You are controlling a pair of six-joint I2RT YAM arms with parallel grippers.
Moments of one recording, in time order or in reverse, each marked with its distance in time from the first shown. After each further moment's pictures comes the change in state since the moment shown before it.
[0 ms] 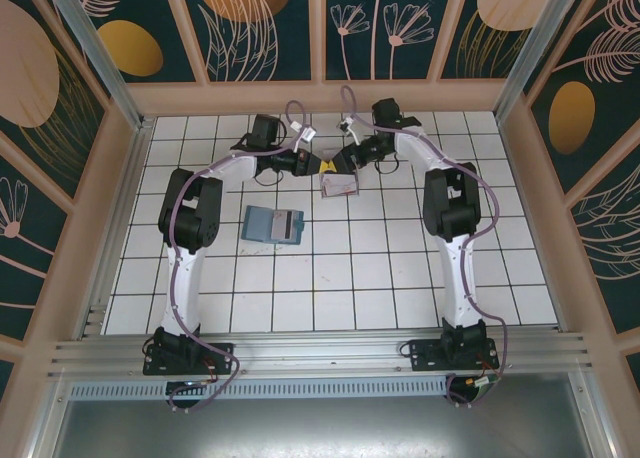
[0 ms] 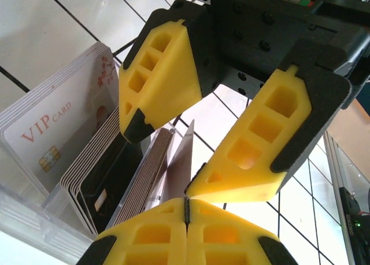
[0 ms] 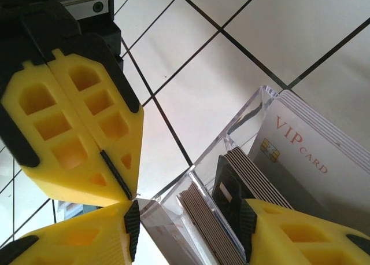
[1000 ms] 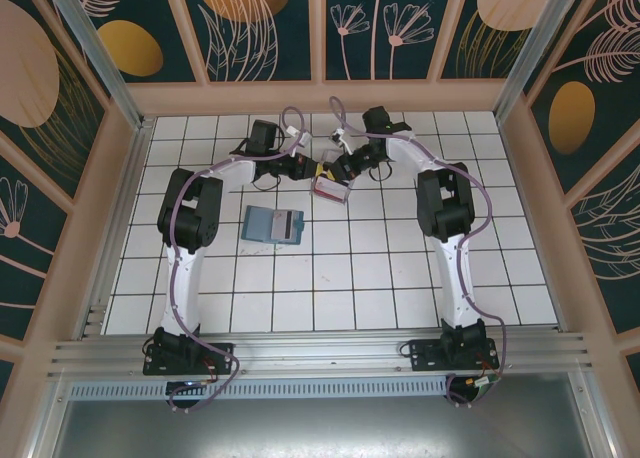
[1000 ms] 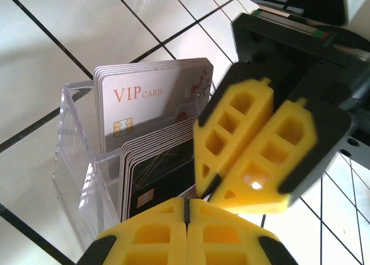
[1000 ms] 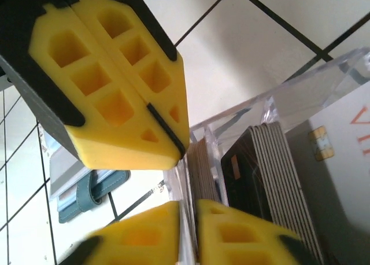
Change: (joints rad) left arm 0.007 0.000 -0.074 0.067 -0.107 -0.009; right arm 0.037 0.030 -0.018 -0.031 0.035 -0.019
